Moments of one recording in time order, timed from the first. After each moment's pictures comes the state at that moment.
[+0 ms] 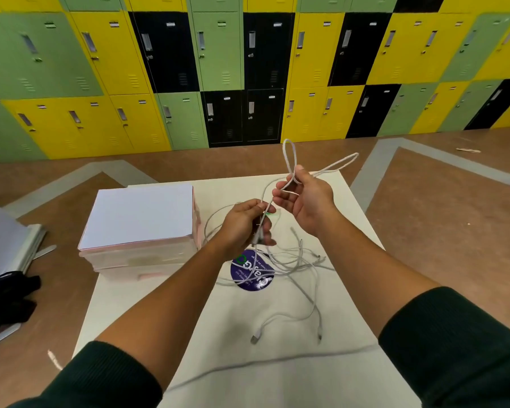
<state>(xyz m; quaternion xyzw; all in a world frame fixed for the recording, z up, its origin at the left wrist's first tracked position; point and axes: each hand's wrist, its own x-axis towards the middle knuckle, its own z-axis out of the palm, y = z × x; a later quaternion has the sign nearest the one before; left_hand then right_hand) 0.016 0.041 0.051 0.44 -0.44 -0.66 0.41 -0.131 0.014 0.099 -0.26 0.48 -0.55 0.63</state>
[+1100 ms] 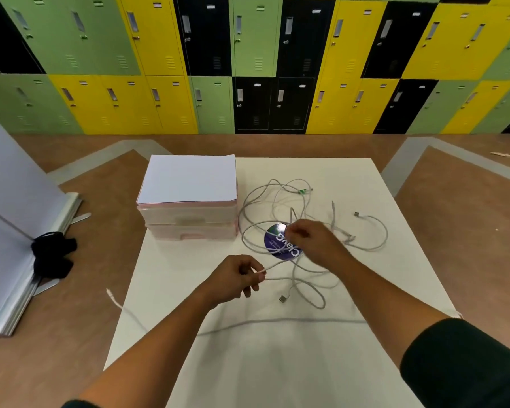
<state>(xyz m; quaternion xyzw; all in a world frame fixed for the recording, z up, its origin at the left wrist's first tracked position) 0.117 0.193 -0.025 0.57 -0.54 -0.57 0.25 -0.099 0.121 0.016 -0.66 0.59 -0.21 0.42</state>
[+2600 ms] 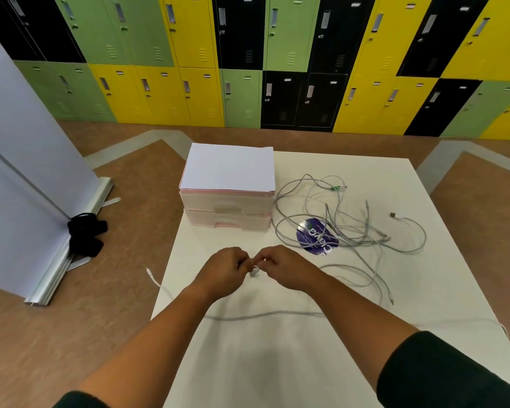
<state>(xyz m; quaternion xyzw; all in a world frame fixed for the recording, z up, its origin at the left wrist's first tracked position) 0.196 0.219 -0.037 0.66 -0.66 -0.31 0.18 0.020 0.174 -0.010 -0.76 0.48 -0.04 0.45</state>
